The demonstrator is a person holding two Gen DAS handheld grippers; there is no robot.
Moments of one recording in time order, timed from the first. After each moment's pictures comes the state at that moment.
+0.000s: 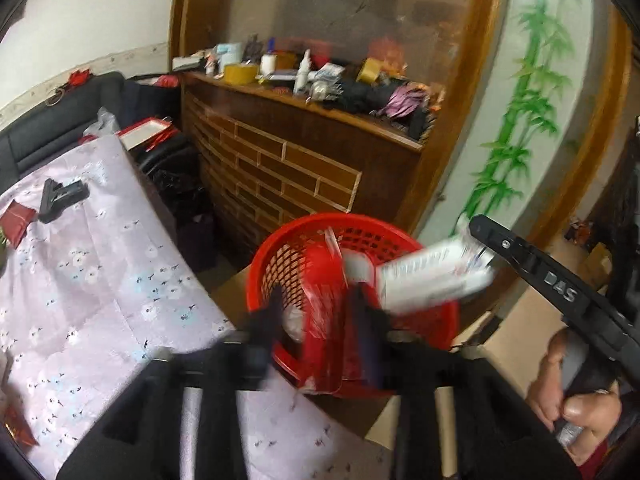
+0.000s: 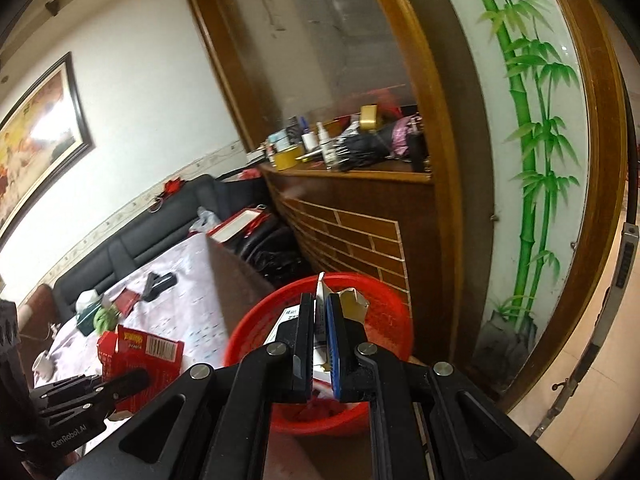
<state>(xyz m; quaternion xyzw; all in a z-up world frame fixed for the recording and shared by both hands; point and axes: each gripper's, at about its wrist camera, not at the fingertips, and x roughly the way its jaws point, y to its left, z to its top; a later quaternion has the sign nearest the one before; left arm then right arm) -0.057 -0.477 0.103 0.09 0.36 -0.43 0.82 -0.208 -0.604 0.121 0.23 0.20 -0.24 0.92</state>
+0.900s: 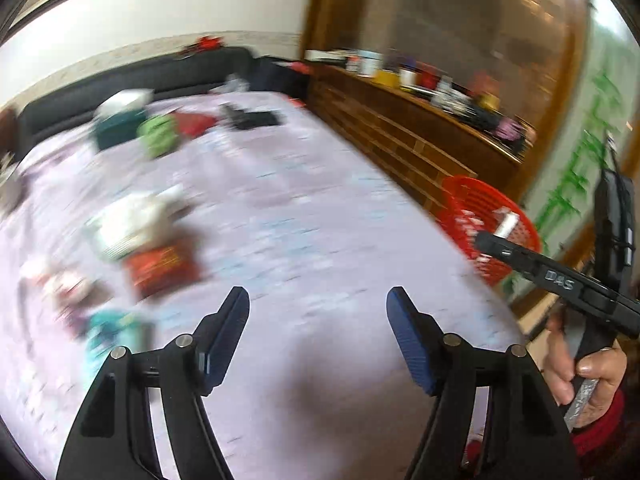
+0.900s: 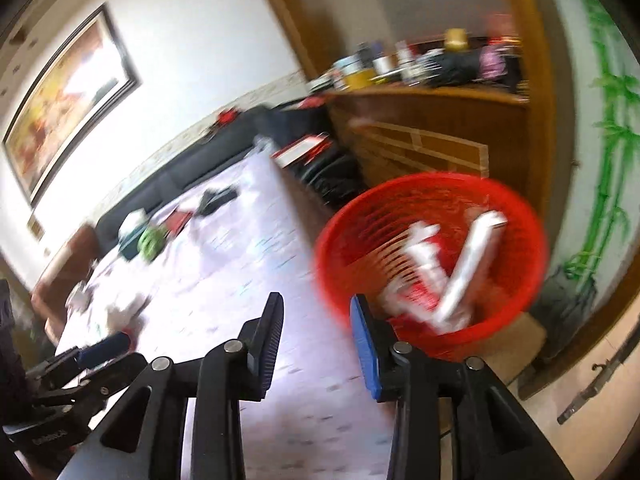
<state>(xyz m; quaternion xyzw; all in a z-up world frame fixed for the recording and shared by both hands) -0.083 -0.185 0.081 0.01 0.38 -0.26 0.89 -0.159 -0.496 0.069 0.22 0.30 -0.08 0.92</state>
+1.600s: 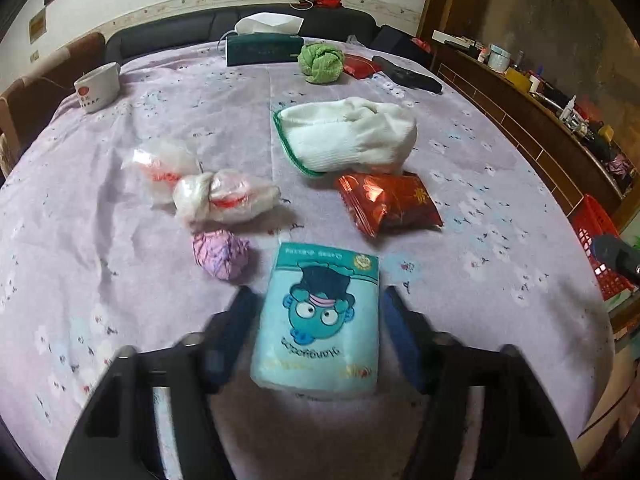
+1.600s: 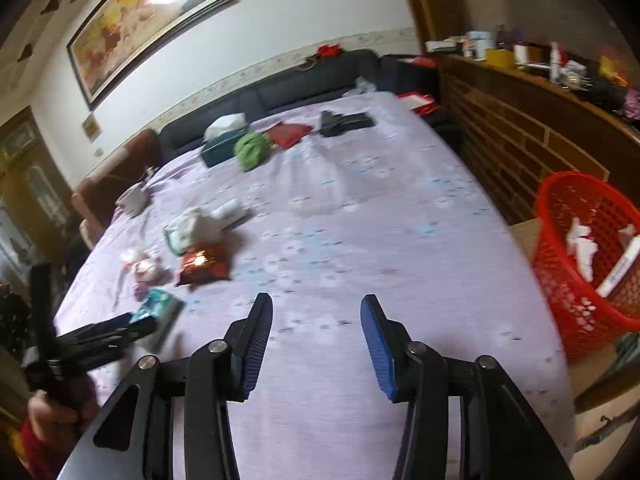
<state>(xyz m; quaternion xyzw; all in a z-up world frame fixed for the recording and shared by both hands) -0.026 -0.078 0.018 -0.01 0.44 -0.11 0.89 -0.102 -0.352 0.066 0.14 0.37 0.06 0.92</state>
